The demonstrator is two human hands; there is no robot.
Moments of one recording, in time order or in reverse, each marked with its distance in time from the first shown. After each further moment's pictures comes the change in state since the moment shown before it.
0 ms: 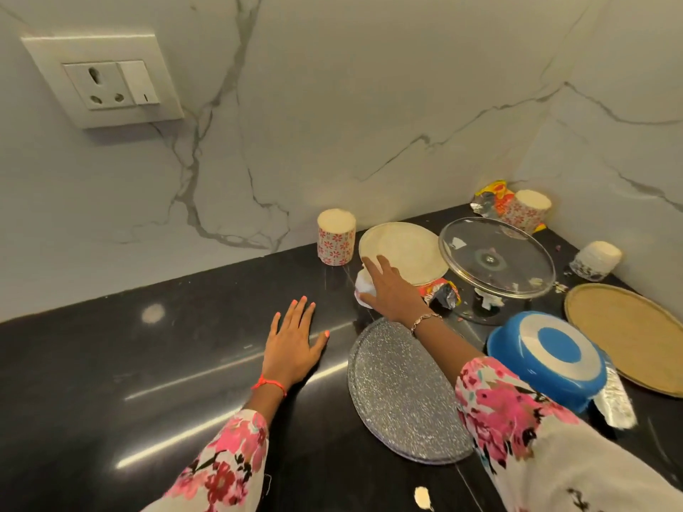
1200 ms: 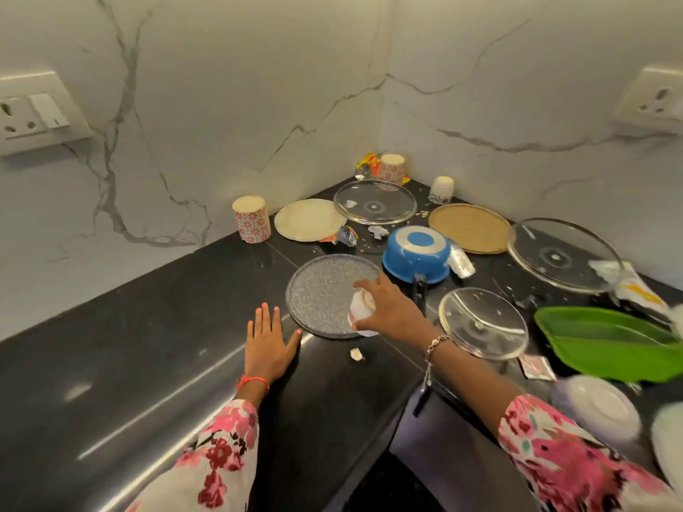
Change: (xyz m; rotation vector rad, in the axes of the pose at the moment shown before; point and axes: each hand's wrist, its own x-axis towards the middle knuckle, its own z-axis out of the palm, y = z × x) left_hand -0.110 0.046 -0.007 -0.018 -0.146 0.103; right_hand -0.264 -0.023 -0.010 0.317 0.154 0.280
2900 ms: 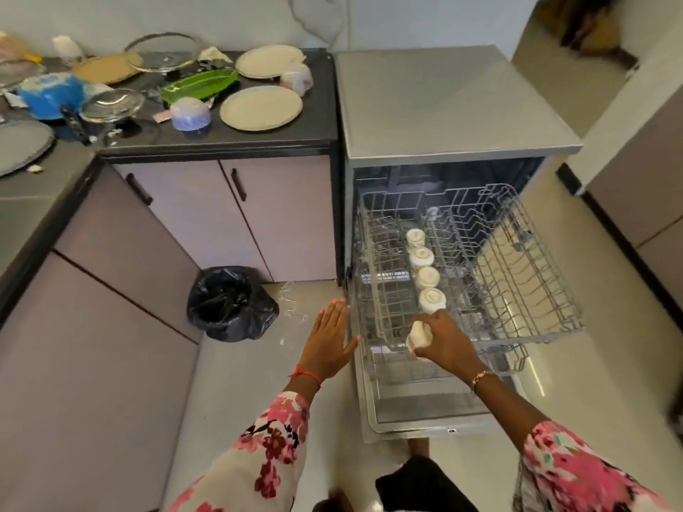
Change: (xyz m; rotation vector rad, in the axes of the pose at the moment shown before) left_hand -0.766 0.141 0.139 -0.019 -0.498 1.171; right_hand -0.931 0.017 0.241 0.250 0.301 1.050
